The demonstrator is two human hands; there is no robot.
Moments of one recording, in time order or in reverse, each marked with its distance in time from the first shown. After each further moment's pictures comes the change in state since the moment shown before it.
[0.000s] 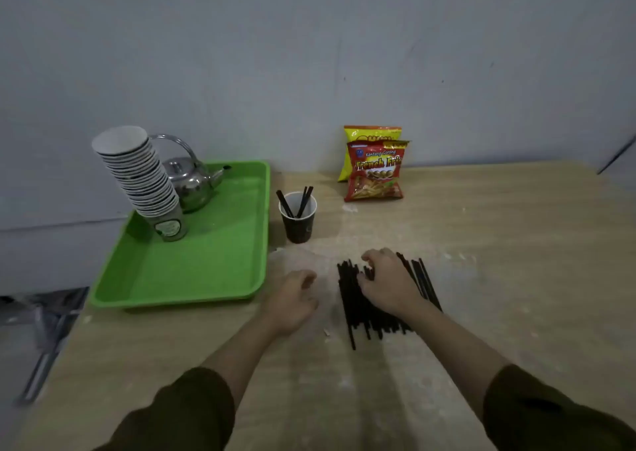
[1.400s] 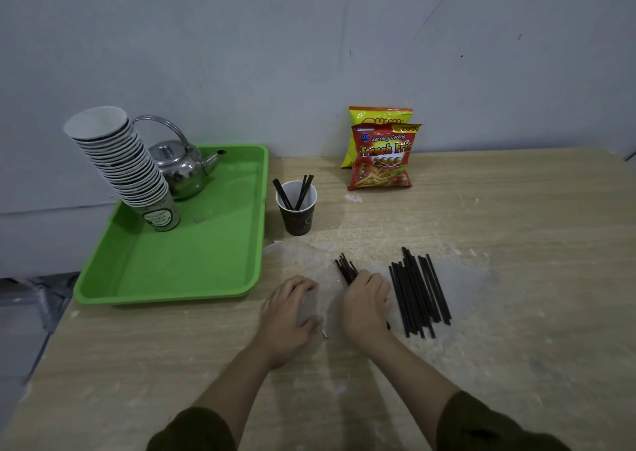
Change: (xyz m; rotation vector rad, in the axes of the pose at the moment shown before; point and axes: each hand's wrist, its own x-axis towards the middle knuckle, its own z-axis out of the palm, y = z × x) left_hand -0.011 -0.025 0.027 0.156 0.106 0.071; right_hand -0.001 -0.021 0.074 -0.162 0.284 0.246
